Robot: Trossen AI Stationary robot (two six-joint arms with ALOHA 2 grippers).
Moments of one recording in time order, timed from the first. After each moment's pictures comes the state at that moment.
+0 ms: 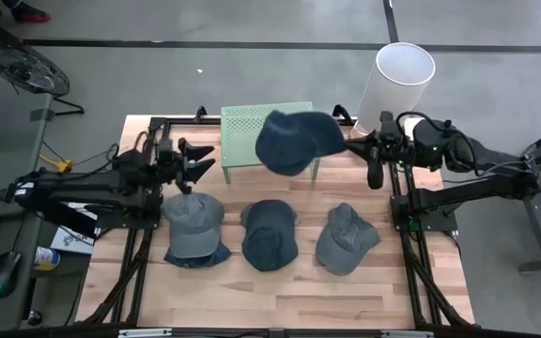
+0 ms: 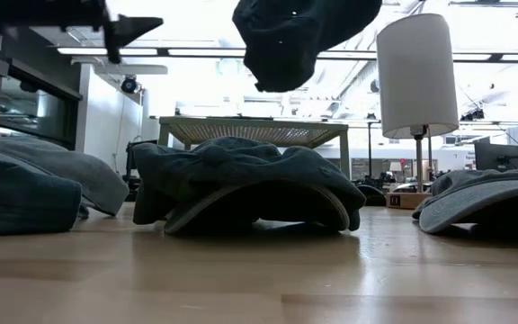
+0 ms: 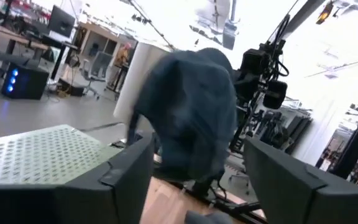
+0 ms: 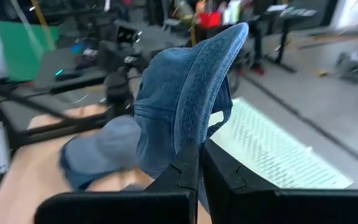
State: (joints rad) left arm 0.12 0.59 0.37 0.48 -0.17 -0.39; right arm -0.08 0.84 1.12 -0.48 0.23 0.13
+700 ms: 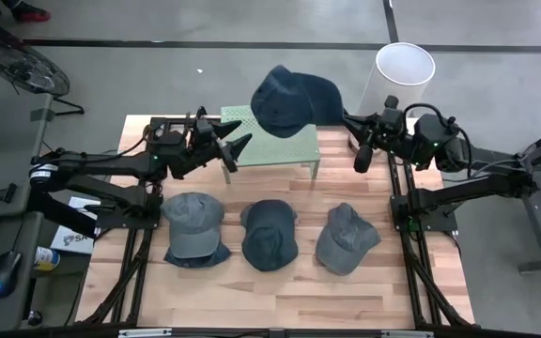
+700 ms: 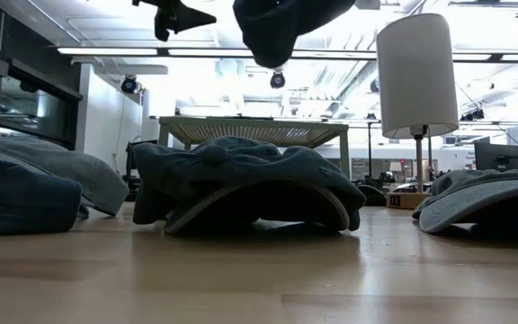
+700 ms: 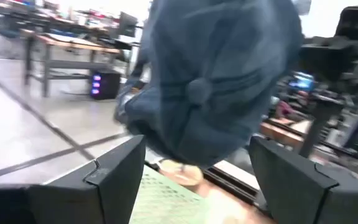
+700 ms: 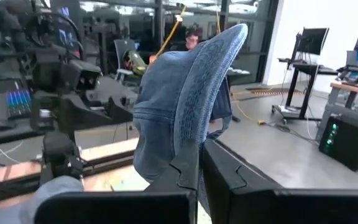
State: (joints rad) left arm 0.12 1.07 0.81 0.40 -0.46 -0.24; right arm -0.08 0.90 1.12 -0.20 0.44 -0.03
